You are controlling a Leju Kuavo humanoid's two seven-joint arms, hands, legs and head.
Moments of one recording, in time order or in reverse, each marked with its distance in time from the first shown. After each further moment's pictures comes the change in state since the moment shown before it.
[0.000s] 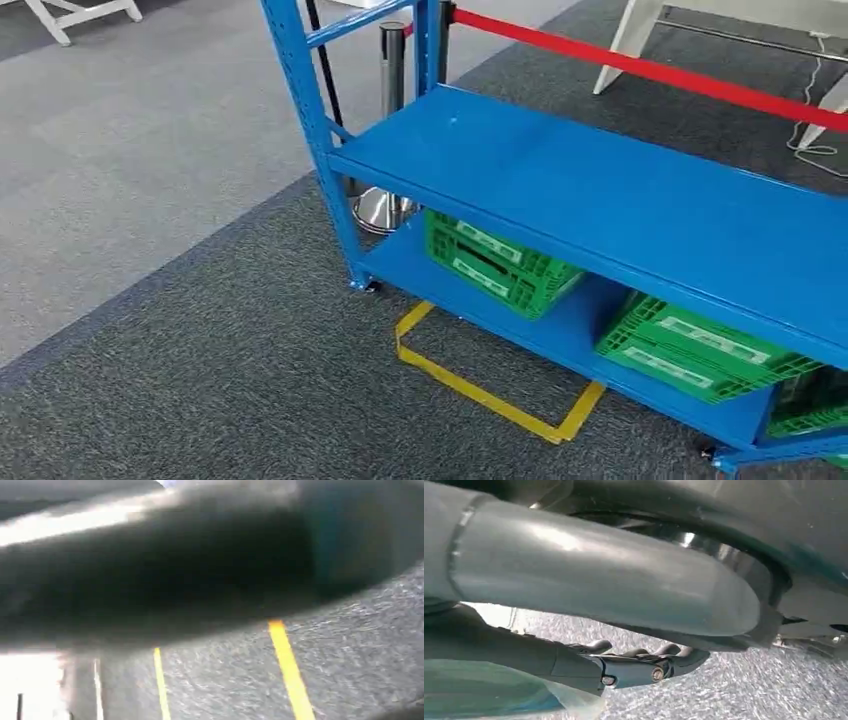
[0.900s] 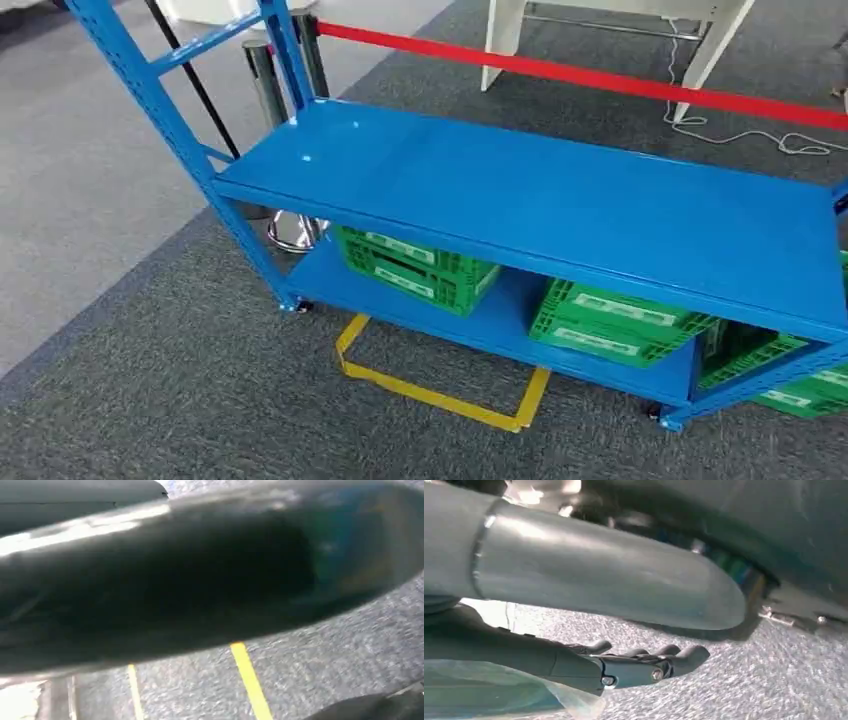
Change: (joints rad) left arm 0.002 -0.003 0.073 0.000 -0.011 0.018 -0.028; right arm 0.015 -0.001 0.040 0.000 0.045 -0.045 -0.023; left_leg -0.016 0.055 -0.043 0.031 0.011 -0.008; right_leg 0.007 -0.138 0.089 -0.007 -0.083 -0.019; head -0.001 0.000
